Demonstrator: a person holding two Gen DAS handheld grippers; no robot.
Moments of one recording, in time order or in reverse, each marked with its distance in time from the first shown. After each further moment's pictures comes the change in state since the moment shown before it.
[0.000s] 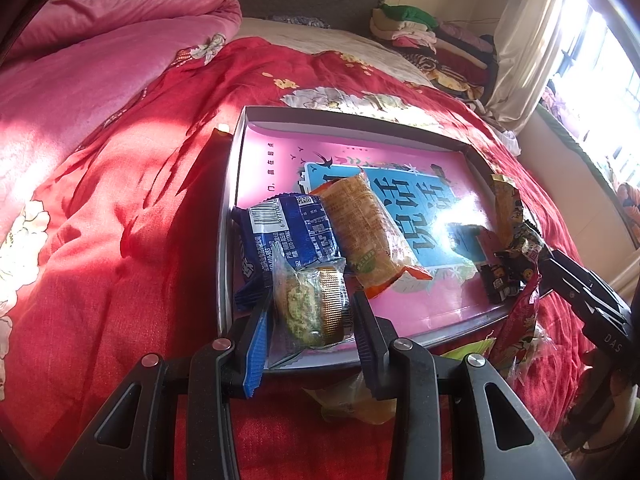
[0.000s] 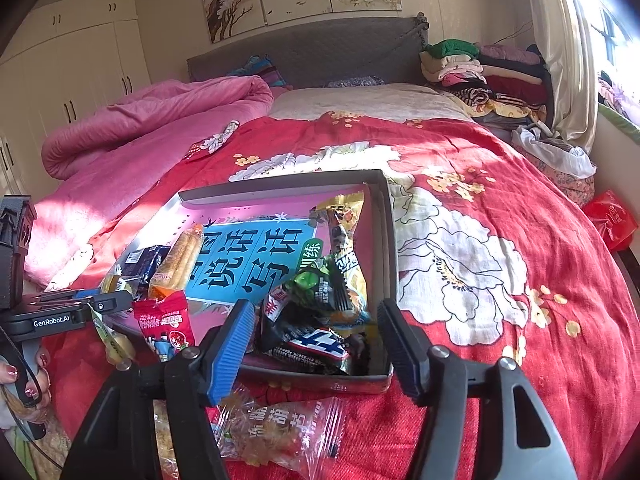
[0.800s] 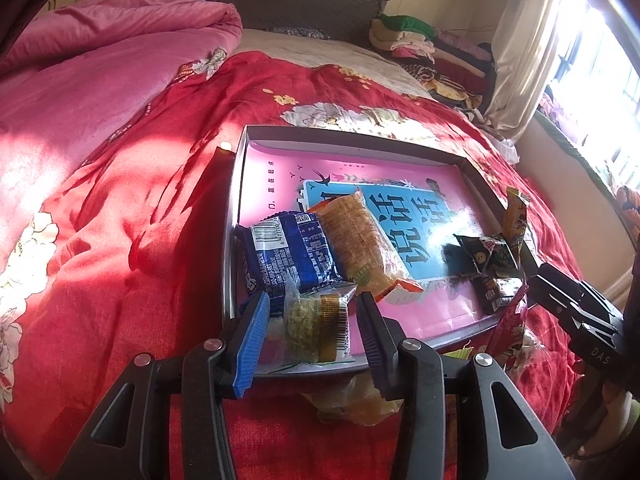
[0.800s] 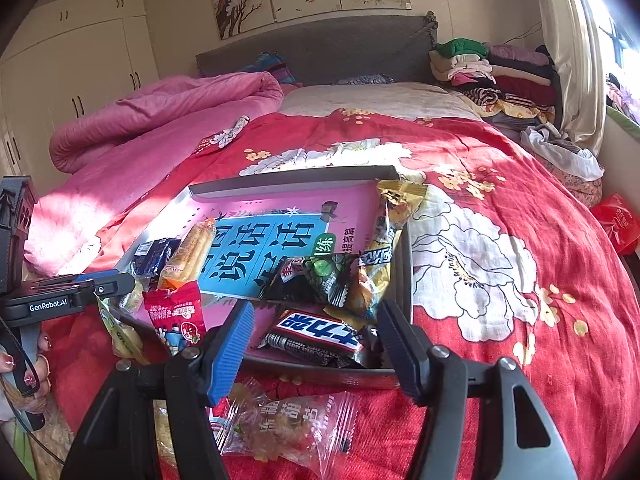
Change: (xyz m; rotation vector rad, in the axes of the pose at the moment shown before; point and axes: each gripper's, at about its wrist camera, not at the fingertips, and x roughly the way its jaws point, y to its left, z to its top) left arm -0.015 -0.004 0.002 0.002 -0.042 0.009; right arm 0.002 0.004 -0.002 -0.012 0.013 0.018
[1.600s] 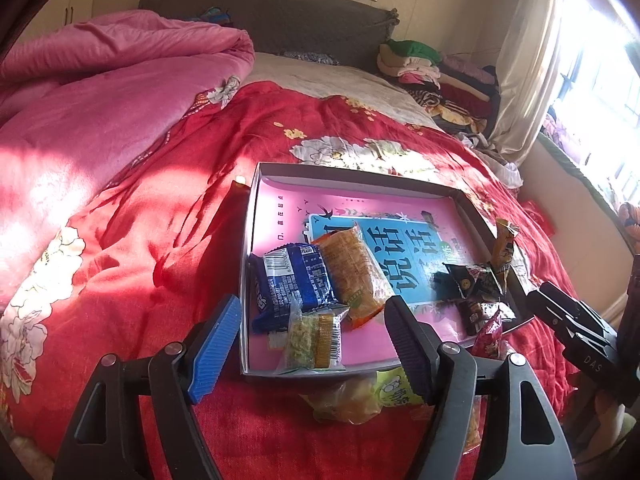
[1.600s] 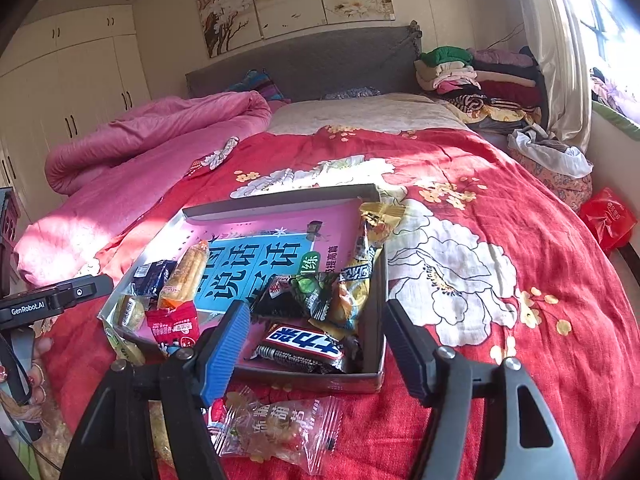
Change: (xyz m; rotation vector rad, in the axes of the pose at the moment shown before) left arm -0.032 -0.006 0.006 -0.022 -0.092 0.029; right arm -0.018 -0.009 0.004 0.042 -0.058 -0.014
